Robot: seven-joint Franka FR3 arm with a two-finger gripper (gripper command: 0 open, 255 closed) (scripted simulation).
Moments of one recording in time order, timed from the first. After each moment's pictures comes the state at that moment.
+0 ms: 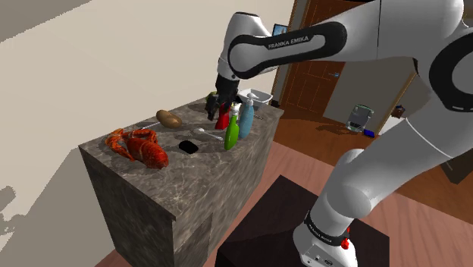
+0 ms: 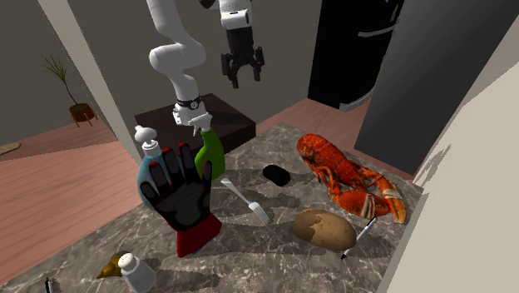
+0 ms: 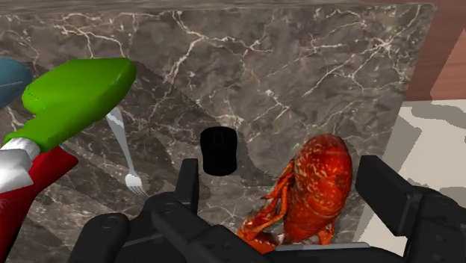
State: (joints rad) arm -0.02 -0.37 0.09 -2.33 0.03 2.14 -0.02
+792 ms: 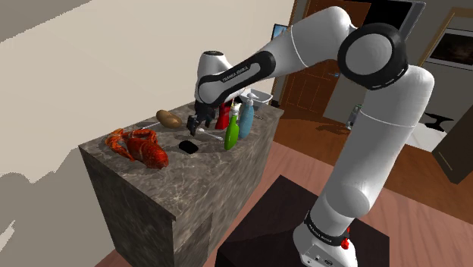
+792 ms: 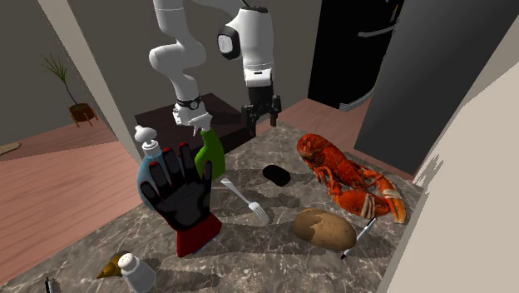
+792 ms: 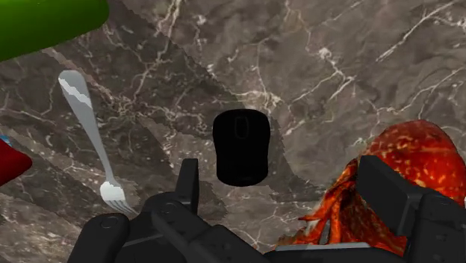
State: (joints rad) arm -0.04 0.08 0.09 -2.16 -0.06 2.39 0.02
